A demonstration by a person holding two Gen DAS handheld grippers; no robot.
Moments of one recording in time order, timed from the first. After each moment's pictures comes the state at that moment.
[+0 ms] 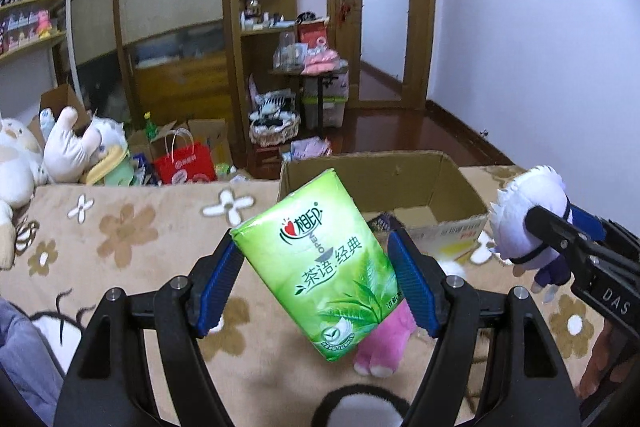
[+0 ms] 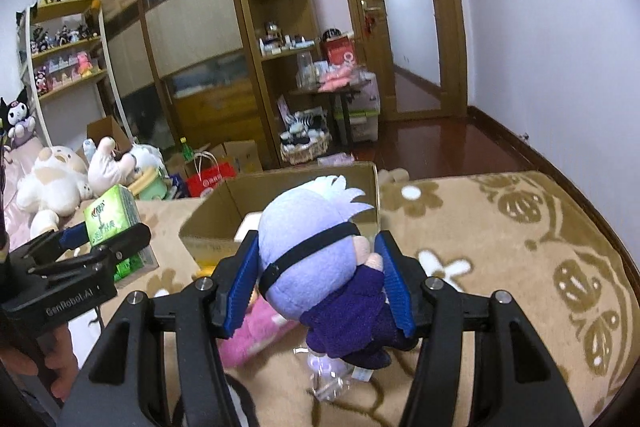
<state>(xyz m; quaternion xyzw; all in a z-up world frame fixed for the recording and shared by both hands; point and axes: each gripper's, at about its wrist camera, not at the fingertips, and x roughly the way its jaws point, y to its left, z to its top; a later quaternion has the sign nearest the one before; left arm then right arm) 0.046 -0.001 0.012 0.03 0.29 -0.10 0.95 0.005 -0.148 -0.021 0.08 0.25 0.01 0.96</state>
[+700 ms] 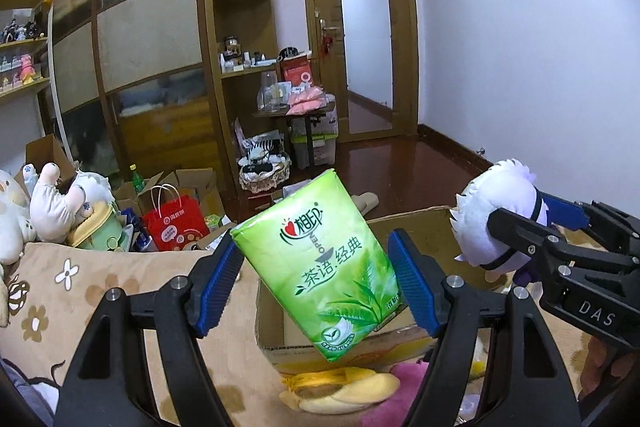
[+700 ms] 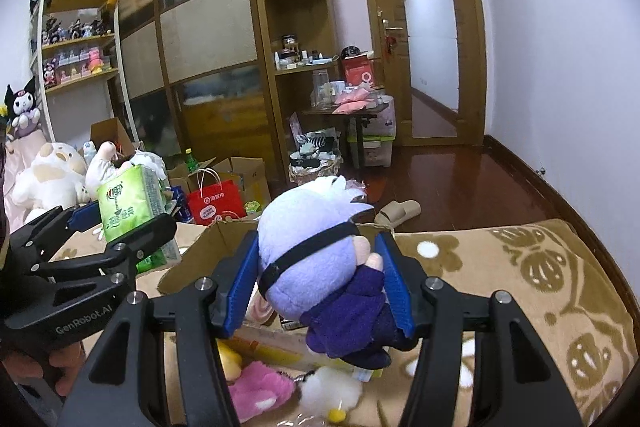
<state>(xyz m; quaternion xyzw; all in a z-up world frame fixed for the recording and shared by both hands) 0.122 -0.036 0.018 0.06 0.23 -0.11 0.96 0.081 -0.145 -0.014 0.05 0.23 0.04 0.97</state>
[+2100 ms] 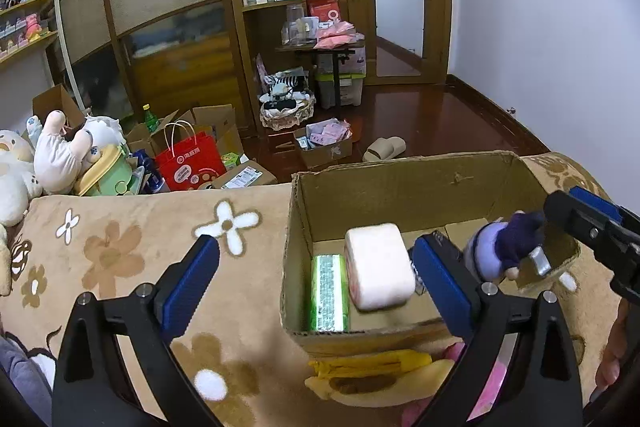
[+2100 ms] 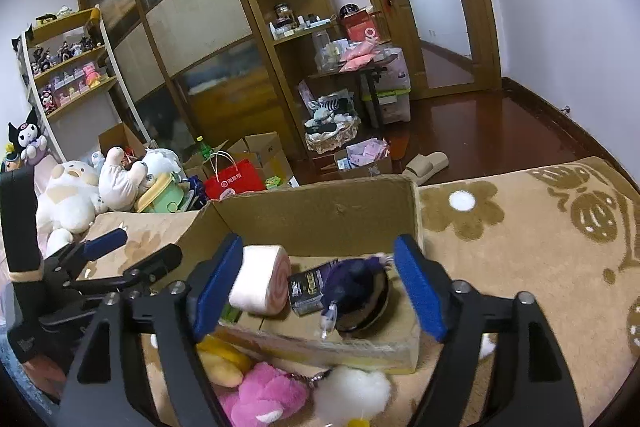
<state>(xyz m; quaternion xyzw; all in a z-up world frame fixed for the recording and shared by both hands) 0.173 -0.010 -0.037 0.05 0.33 -0.07 0.94 0.123 -0.167 -0.065 0.14 0.28 0.07 0.95</state>
